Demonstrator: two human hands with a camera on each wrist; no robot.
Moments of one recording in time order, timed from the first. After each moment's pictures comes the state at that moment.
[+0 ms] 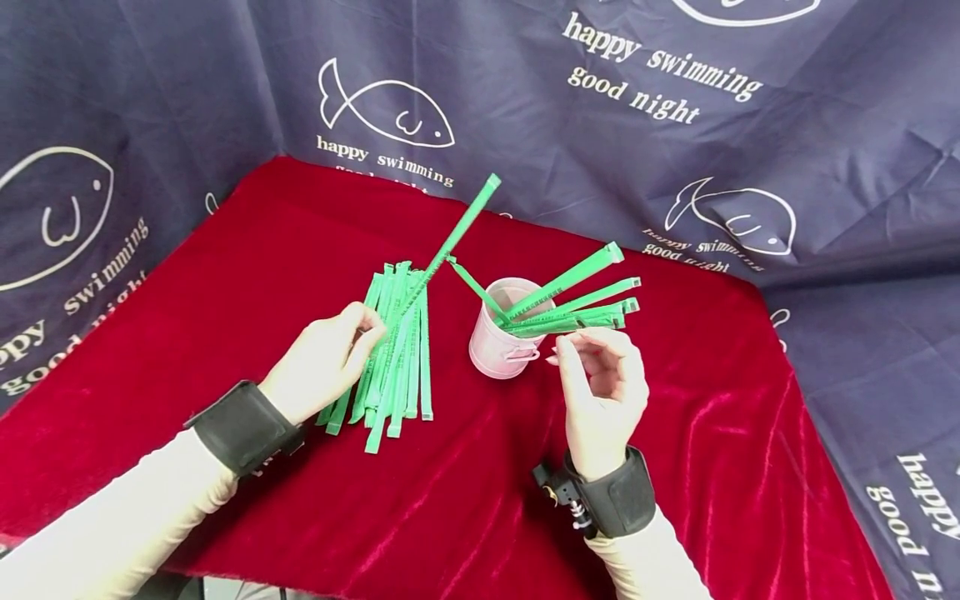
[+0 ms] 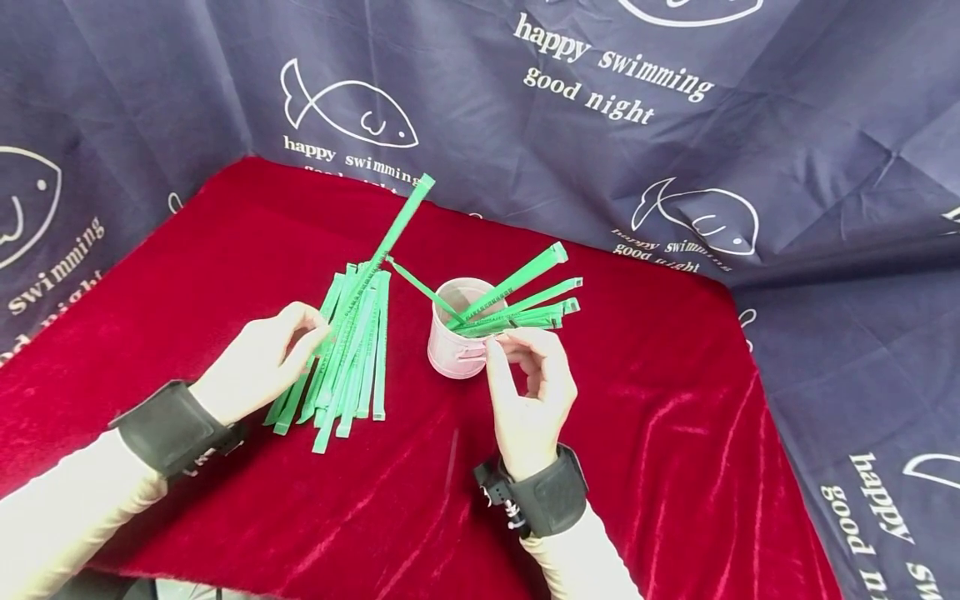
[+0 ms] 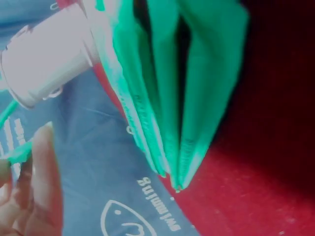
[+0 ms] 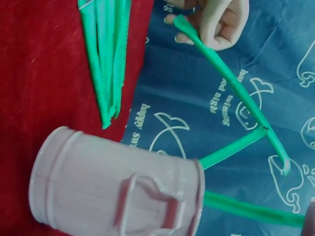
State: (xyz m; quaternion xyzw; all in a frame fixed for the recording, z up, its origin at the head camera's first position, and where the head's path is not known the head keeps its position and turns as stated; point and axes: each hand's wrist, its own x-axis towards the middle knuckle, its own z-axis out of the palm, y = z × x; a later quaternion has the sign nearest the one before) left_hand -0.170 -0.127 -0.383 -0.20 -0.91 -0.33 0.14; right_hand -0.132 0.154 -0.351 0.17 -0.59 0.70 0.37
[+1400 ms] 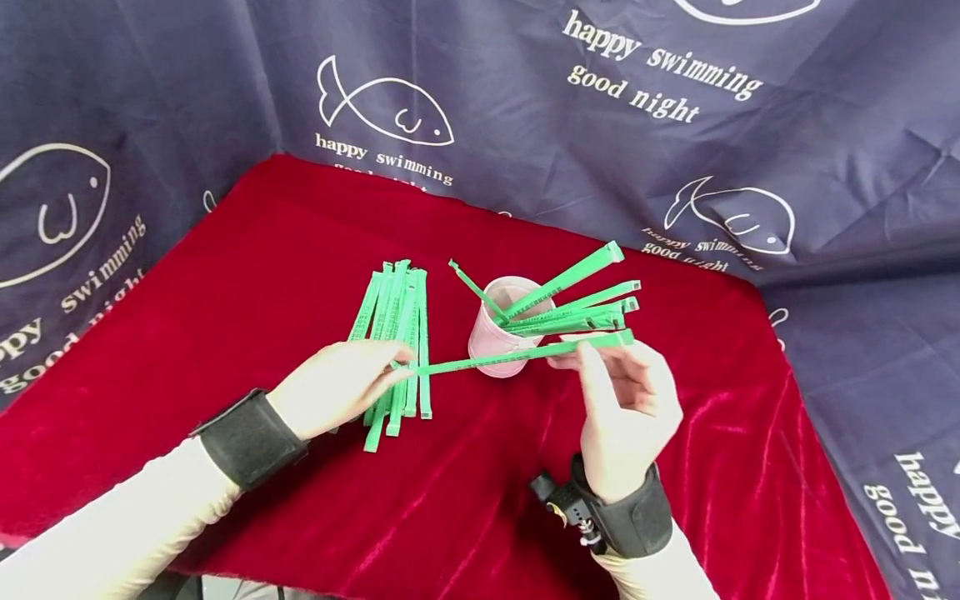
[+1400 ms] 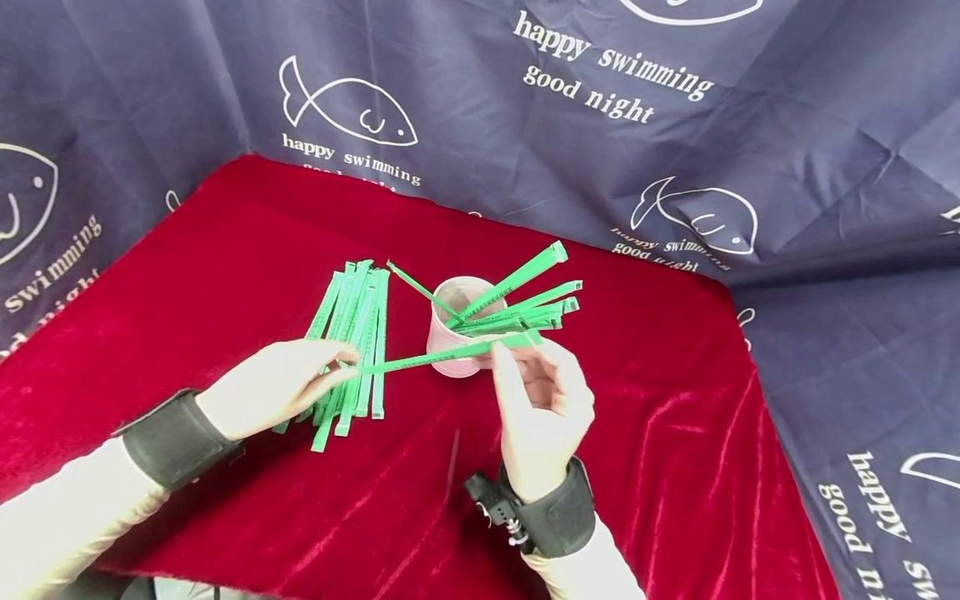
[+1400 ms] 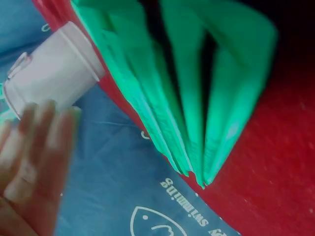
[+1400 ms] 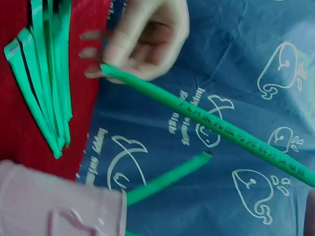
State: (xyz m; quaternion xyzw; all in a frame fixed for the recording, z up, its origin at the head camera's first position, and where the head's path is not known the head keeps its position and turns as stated) left_hand -0.161 -0.115 -0.392 -0.36 -0.89 -0.22 0.18; right_hand -0.110 0.146 -0.320 0.17 -0.54 0.72 0.40
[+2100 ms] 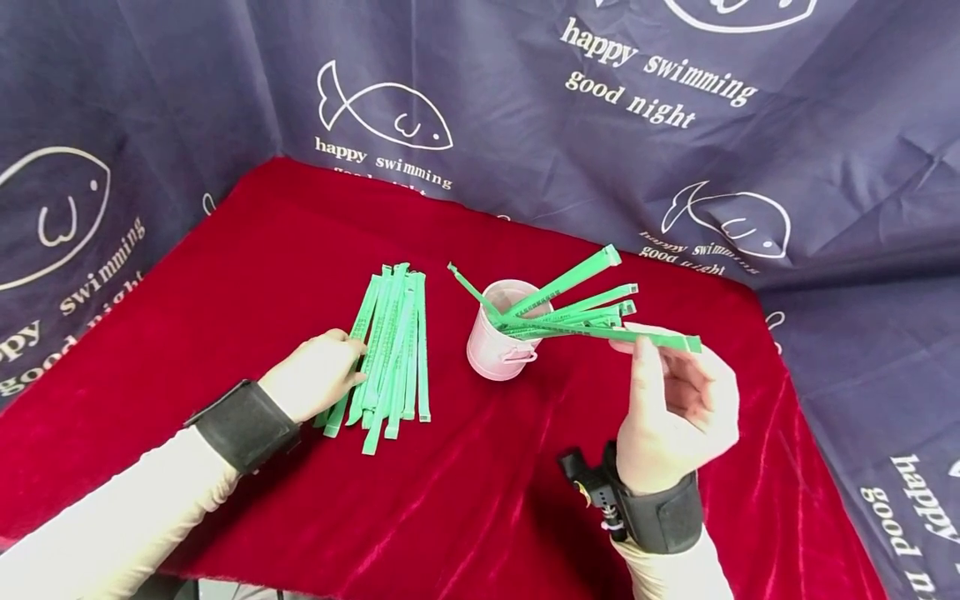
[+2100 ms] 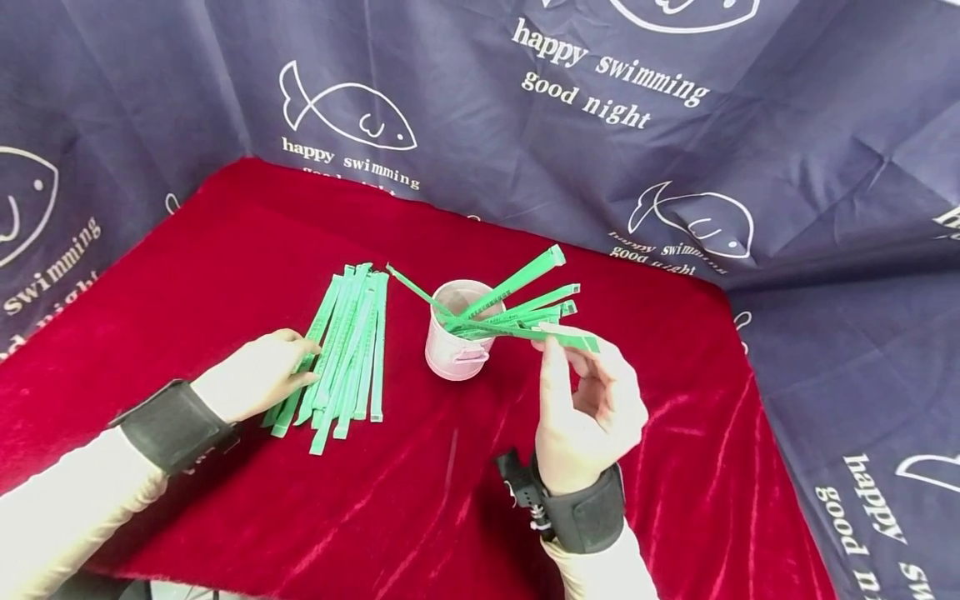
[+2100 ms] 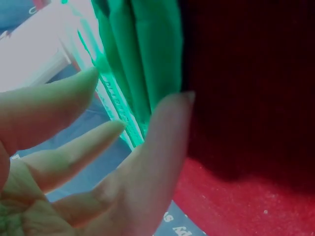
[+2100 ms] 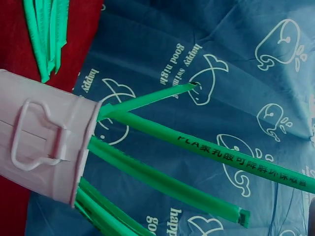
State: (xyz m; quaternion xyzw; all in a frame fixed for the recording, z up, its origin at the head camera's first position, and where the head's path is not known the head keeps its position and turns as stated) left_hand -0.175 -0.140 -0.402 -0.26 -0.95 -0.15 0.08; right_hand -0.120 0.163 -0.305 0.18 -0.46 0.69 0.54
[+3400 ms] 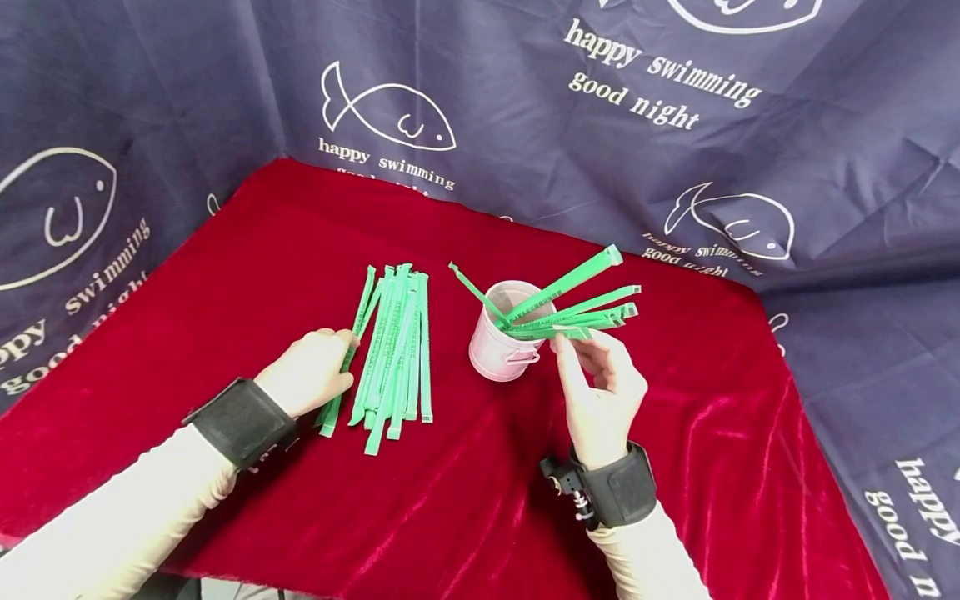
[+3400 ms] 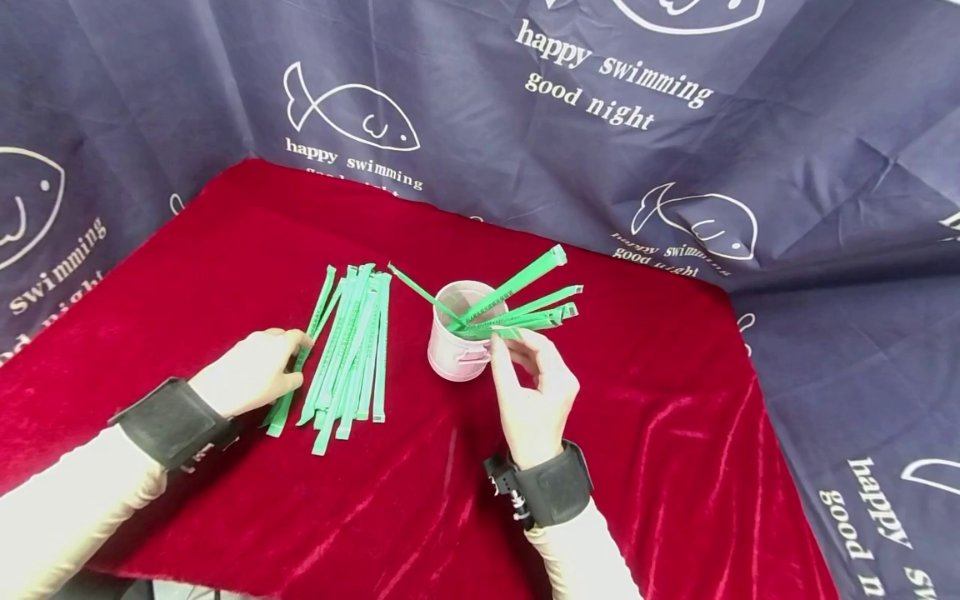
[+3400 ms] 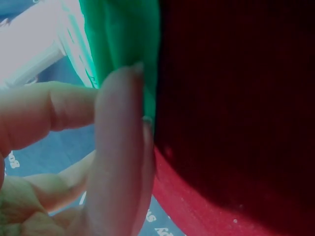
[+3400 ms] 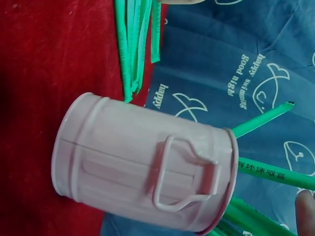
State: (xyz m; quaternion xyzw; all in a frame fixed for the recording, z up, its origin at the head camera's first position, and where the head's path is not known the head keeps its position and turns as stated) left_hand -0.177 -0.146 -0.396 -0.17 -0.96 -0.21 -0.01; right_hand -0.142 0.164 -0.358 0.12 -0.70 0.59 0.38
